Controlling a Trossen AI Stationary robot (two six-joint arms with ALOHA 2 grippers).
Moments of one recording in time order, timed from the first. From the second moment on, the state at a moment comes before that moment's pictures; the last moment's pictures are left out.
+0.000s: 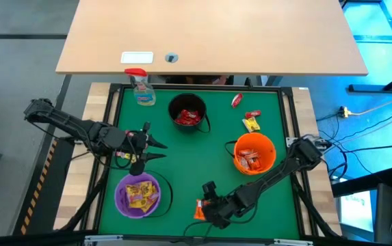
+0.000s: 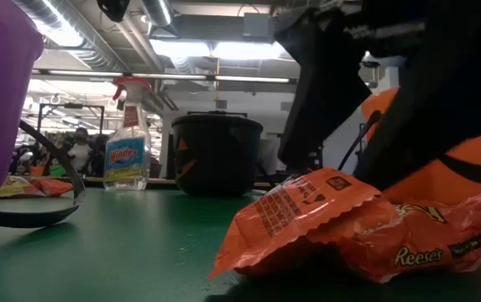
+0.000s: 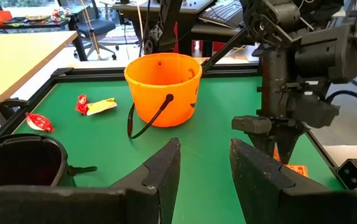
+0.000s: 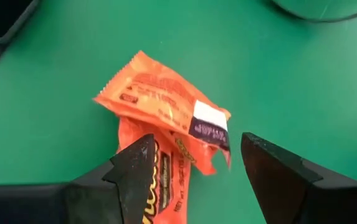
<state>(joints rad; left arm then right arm) -0.34 0.90 0.71 -0.12 -0.30 -0.11 0.62 2.05 1.43 -0.42 0.28 0.02</state>
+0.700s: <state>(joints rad) -0.34 0.90 0.71 -0.12 -0.30 -0.13 0.61 2.11 1.43 -0.34 0.31 -0.01</state>
